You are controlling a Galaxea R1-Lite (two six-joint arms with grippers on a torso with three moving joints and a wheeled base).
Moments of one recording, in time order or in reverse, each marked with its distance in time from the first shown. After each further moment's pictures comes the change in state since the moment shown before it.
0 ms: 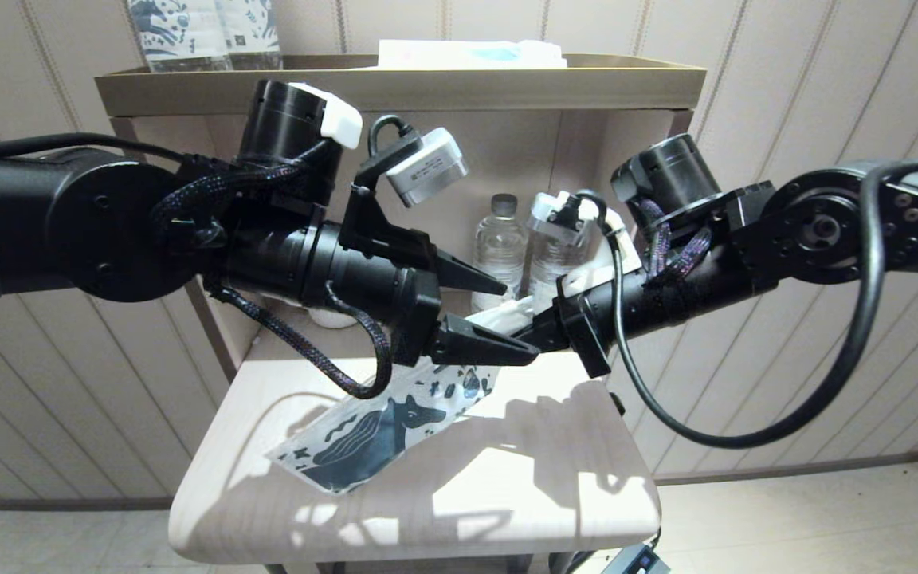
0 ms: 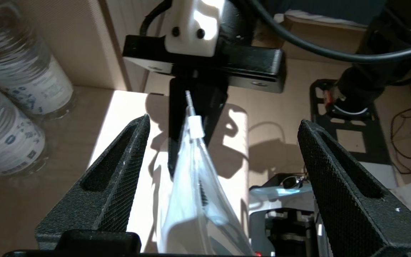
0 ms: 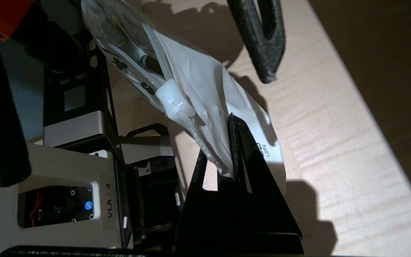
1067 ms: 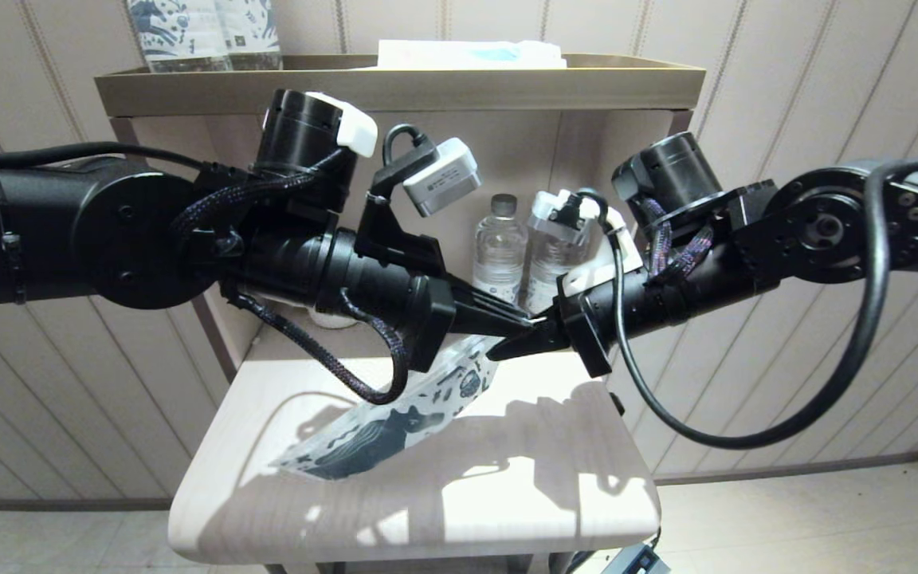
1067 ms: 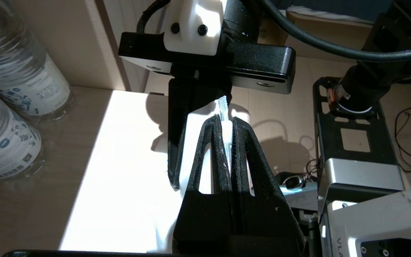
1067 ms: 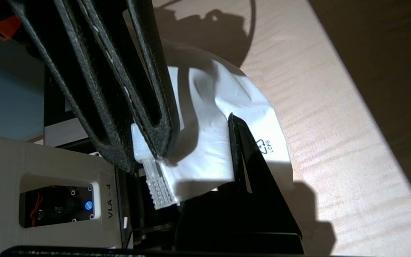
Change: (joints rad) left arm -0.020 0.017 -0.001 -0.015 0.019 0.000; right arm 0.005 -0.002 -0.001 0.000 0.000 0.000
